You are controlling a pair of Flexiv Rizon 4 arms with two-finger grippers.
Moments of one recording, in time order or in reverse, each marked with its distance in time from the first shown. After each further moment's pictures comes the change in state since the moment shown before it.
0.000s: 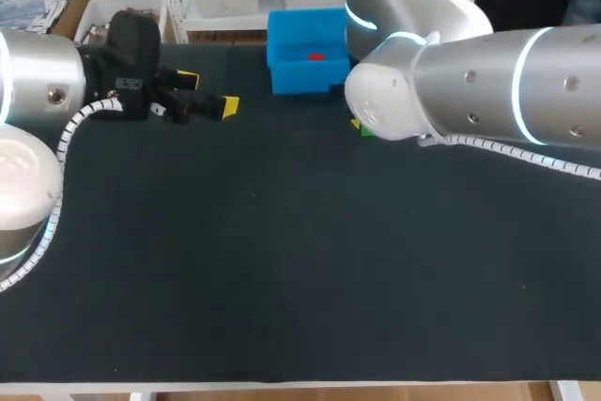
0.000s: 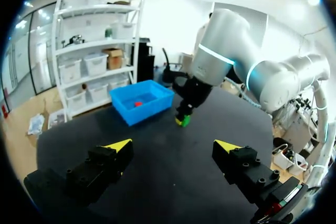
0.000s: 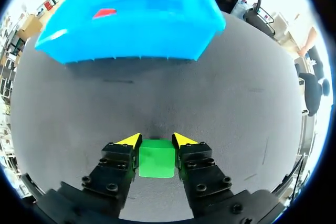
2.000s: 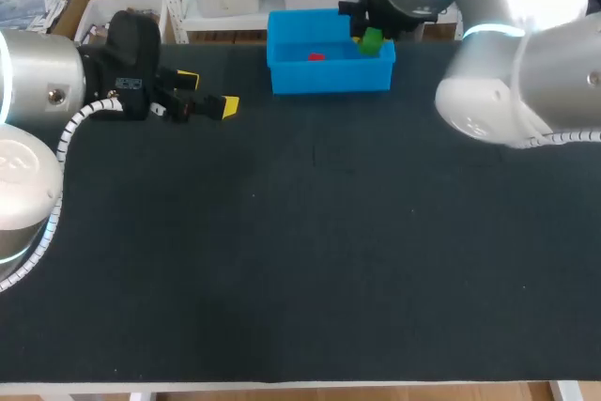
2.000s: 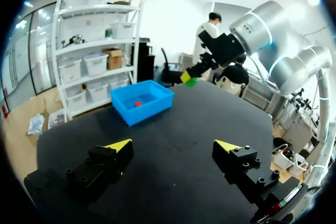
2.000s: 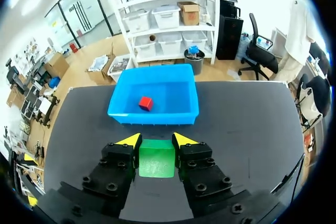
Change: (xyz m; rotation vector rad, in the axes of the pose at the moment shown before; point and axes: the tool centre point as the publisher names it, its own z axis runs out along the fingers) left arm 0.000 0.000 0.000 0.000 0.000 0.000; right arm -0.049 0.009 -0.147 -0.200 -0.424 0.032
